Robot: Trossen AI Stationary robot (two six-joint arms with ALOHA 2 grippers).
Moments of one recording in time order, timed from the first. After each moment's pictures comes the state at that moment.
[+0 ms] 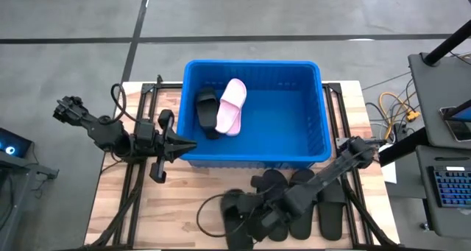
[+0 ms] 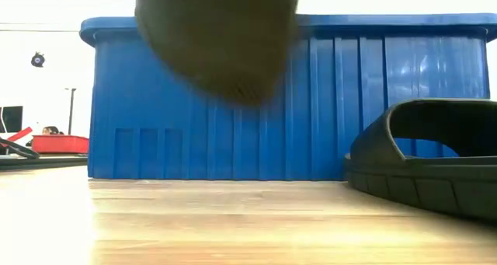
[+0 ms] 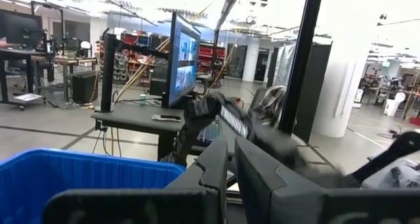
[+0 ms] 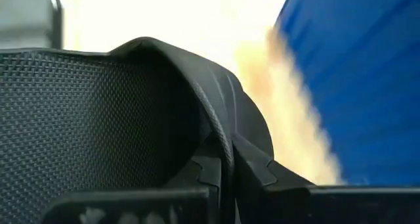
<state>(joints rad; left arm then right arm) -0.53 0.98 1.16 0.02 -0.53 -0.09 0.60 2.03 1.81 -0.78 0.57 0.63</state>
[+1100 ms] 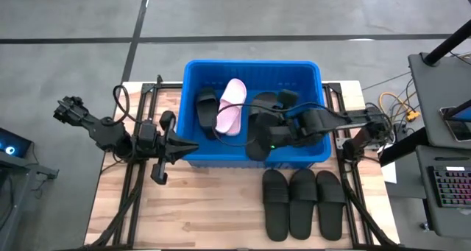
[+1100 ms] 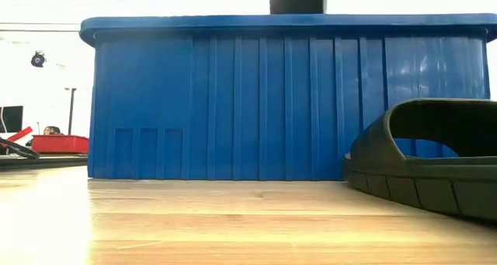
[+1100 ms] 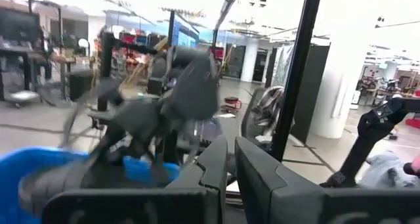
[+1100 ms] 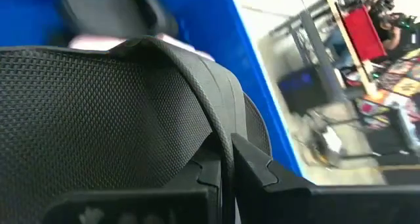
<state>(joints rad) -0.53 1.00 1.16 0.04 -0.53 -0.10 0.20 1.73 1.95 -1.39 0.91 0.21</state>
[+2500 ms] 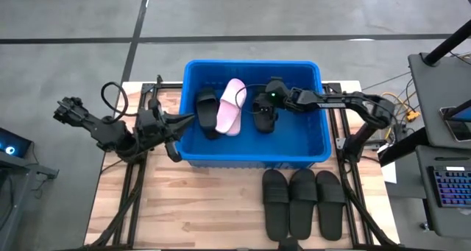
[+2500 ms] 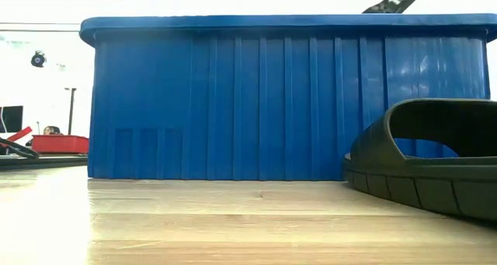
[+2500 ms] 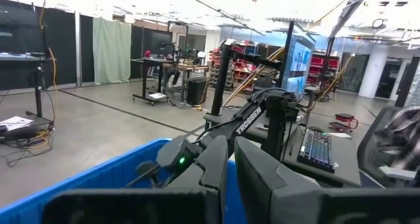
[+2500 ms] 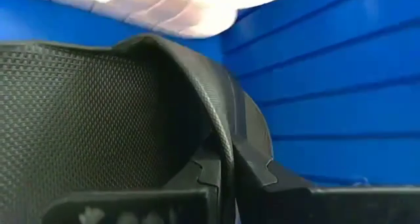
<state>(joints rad) -0.51 1.00 1.16 0.08 -0.98 -0.02 -0.48 1.64 0.97 -0.11 0.30 -0.68</state>
